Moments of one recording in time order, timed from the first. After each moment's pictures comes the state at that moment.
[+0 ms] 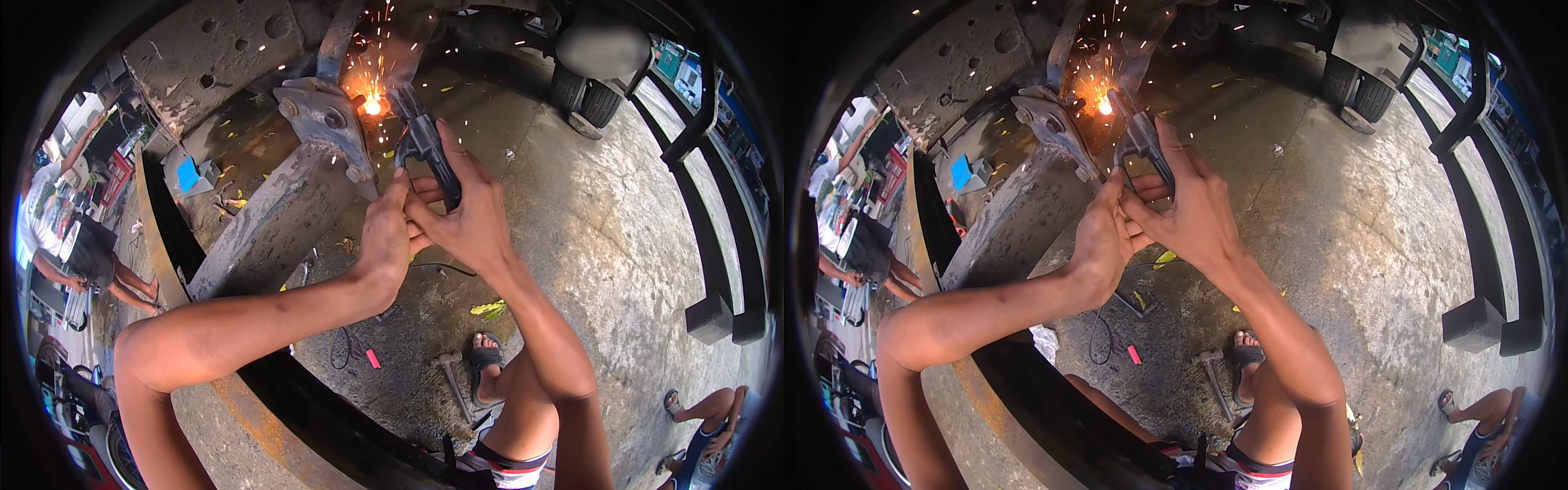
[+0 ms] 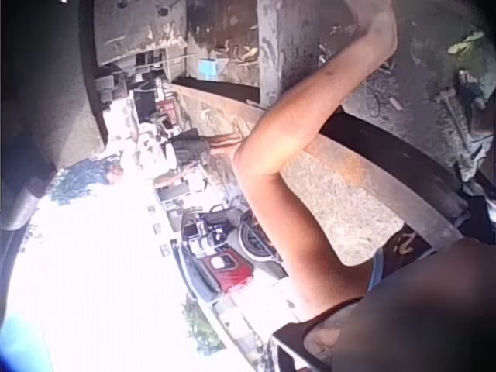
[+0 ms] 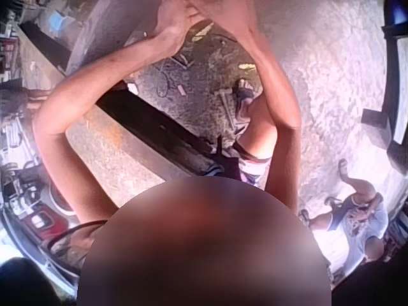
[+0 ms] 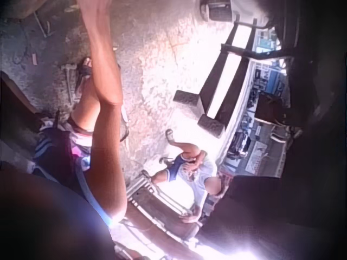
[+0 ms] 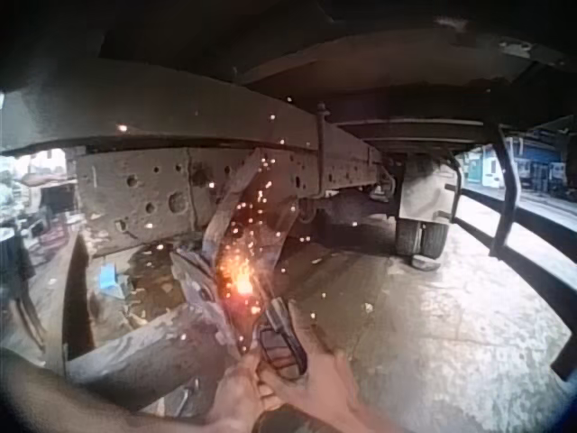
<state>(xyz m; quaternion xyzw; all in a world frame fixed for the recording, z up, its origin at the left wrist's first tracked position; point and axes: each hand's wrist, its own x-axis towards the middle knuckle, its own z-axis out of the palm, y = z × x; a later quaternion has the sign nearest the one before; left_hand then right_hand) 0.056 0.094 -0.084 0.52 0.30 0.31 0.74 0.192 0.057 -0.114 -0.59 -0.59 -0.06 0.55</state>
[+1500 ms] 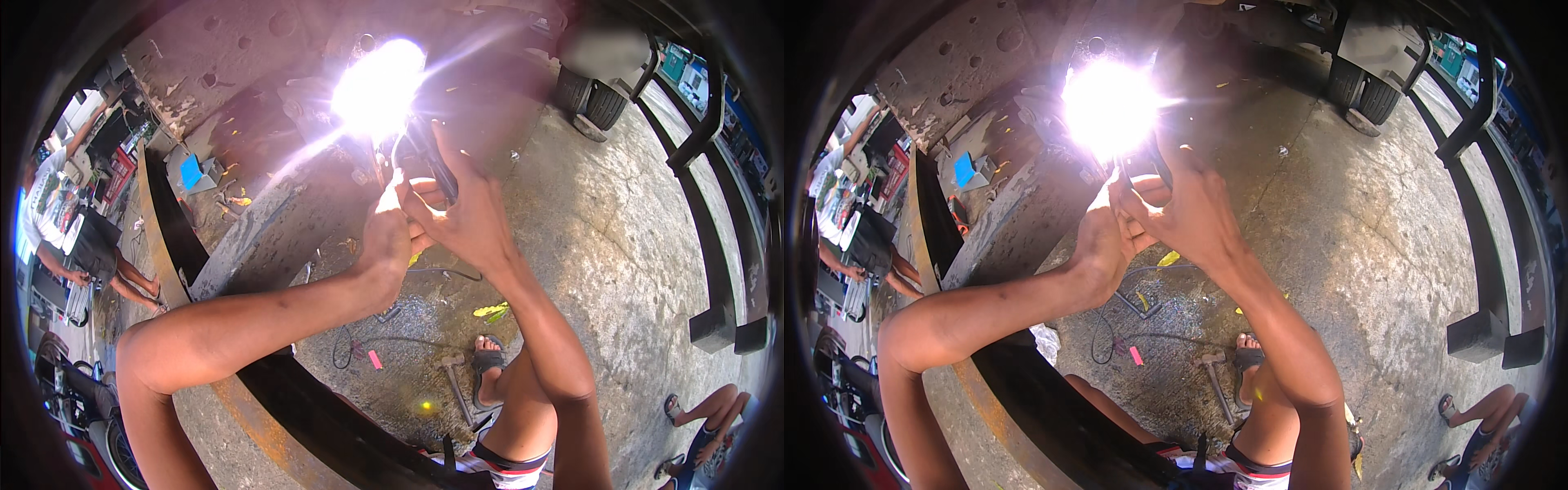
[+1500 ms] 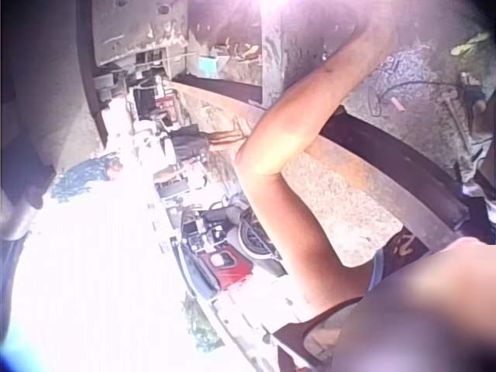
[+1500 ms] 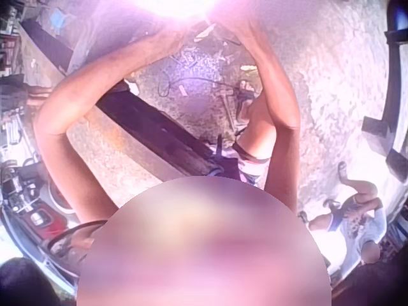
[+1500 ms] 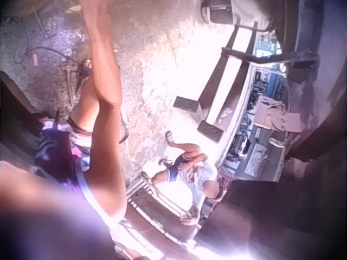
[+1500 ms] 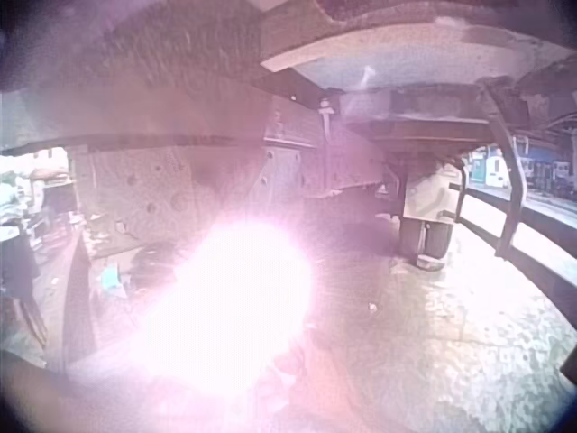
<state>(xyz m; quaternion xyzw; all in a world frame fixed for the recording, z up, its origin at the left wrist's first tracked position) 0.057 0.096 -0.077 0.51 0.33 0.32 0.73 0.191 0.067 -0.107 -0.58 -0.62 -0.02 0.53</state>
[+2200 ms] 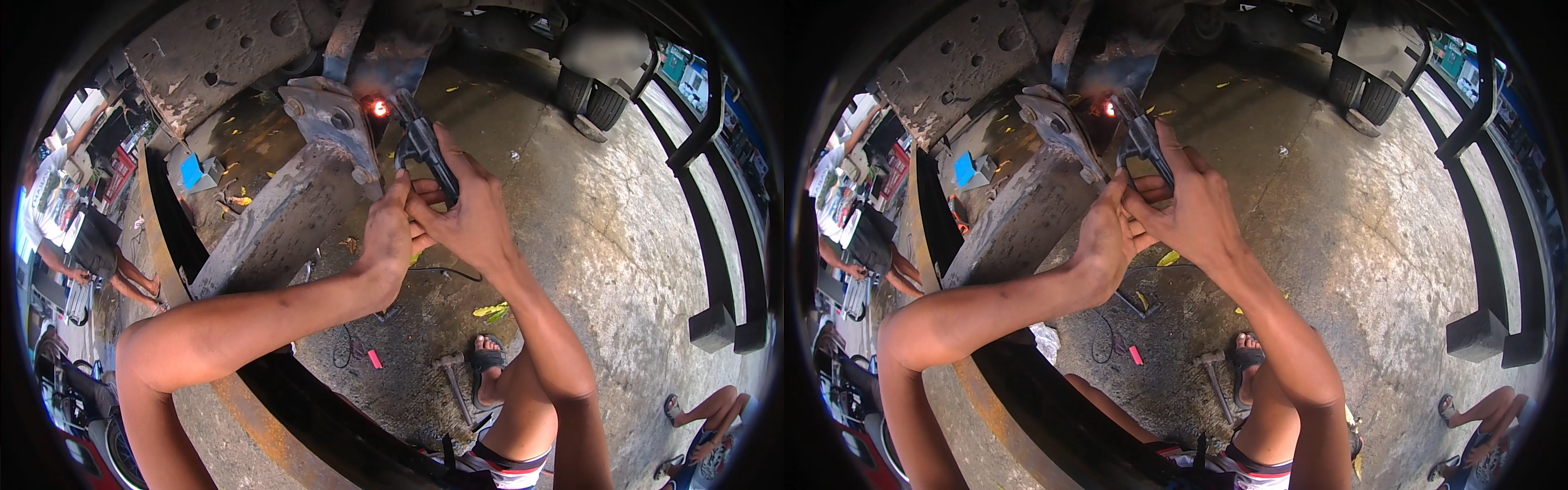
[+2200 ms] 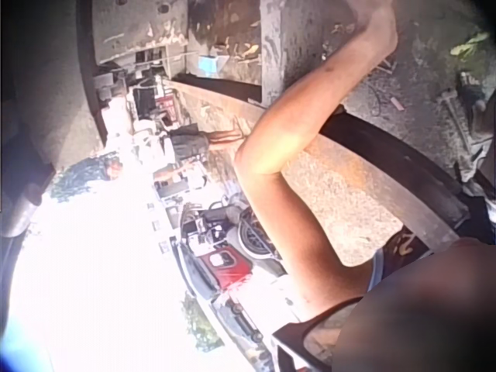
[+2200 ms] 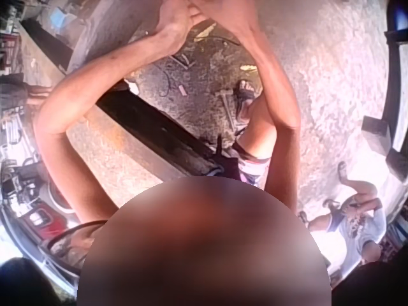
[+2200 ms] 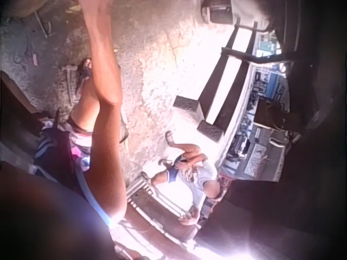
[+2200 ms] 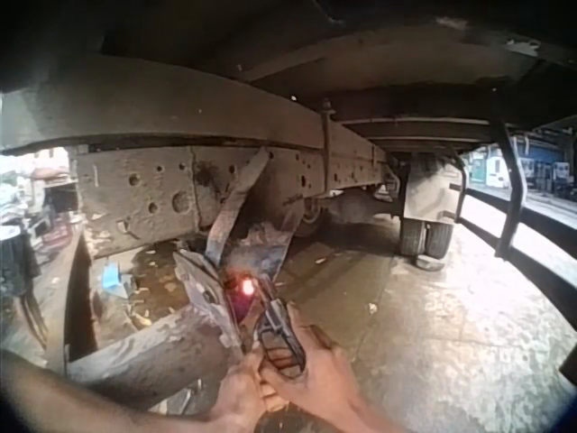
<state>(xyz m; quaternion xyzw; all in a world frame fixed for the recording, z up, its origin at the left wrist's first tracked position) 0.060 0.105 -0.089 0.50 0.33 0.31 0.74 0.193 0.064 -0.111 -0.60 -0.60 -0.03 0.53</state>
